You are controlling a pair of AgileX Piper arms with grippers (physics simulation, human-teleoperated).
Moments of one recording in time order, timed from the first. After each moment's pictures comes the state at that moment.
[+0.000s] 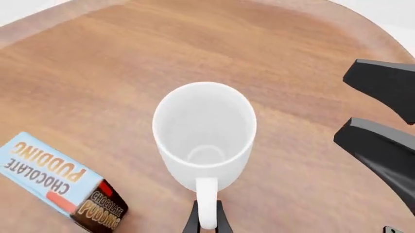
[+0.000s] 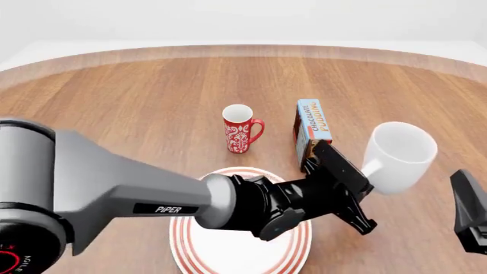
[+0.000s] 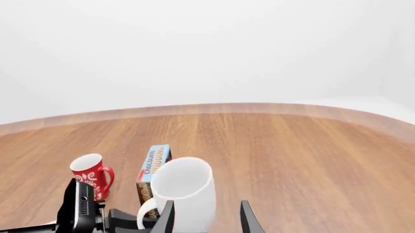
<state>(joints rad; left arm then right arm) -1.09 2.07 -1.23 -0.40 0.02 -0.01 0.00 -0.02 -0.01 0.07</state>
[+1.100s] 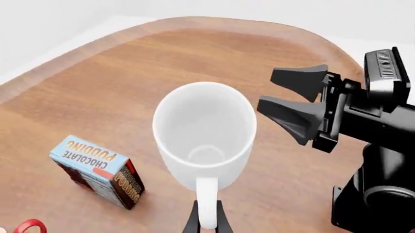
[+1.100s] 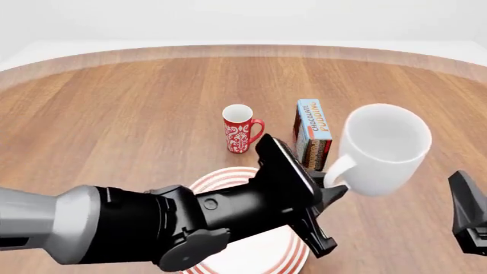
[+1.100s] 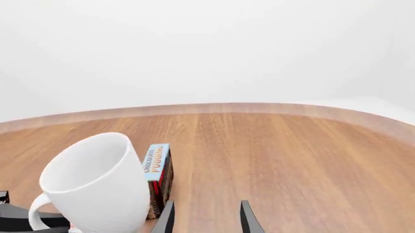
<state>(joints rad) -1.13 1.64 -0.82 -0.49 0.08 -0.01 0.00 -0.01 -0.02 0.06</state>
